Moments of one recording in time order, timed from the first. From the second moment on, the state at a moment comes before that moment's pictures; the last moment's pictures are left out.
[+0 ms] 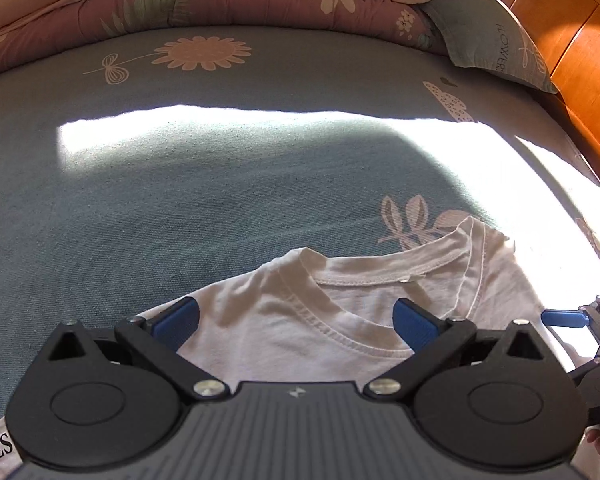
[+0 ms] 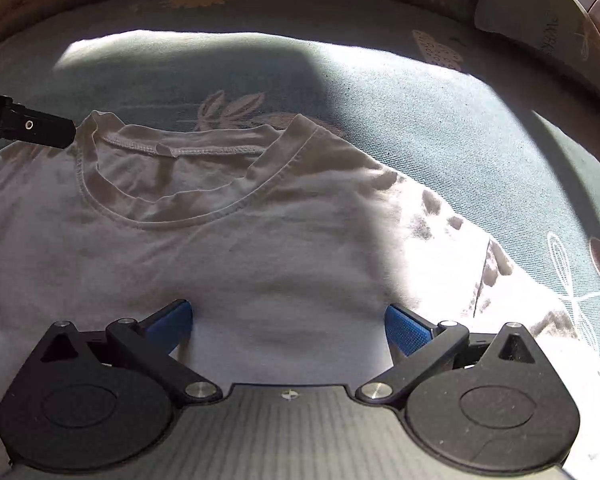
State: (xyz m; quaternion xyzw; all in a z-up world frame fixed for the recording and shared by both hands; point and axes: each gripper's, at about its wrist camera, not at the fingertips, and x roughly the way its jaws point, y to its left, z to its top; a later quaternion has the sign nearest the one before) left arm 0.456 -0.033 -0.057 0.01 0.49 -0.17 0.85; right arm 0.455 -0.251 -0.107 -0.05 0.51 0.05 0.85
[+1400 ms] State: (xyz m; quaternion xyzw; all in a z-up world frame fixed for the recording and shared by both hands) left arm 0.282 -0.020 -0.097 0.07 0.51 -0.15 0.85; right arm 0.268 -0.267 -0.086 -0.04 0.57 0.11 0.82
